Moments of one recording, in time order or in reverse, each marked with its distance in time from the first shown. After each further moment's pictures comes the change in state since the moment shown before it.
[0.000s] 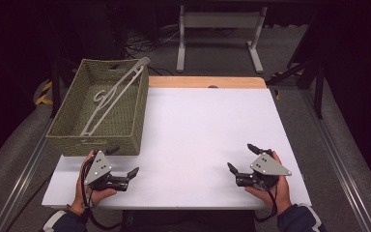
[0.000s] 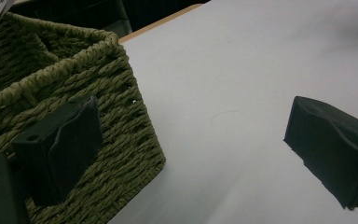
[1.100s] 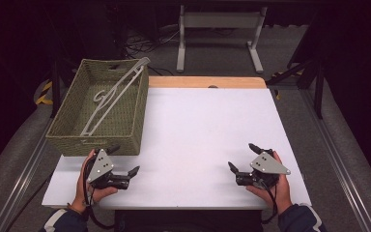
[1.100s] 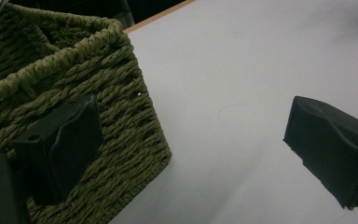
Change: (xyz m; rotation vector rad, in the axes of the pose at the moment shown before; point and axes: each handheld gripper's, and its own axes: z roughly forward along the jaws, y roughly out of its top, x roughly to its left) left arm 0.004 -0.002 0.005 0.045 0.017 0.010; right arm -0.003 -0.005 0.005 0.025 -0.024 0.015
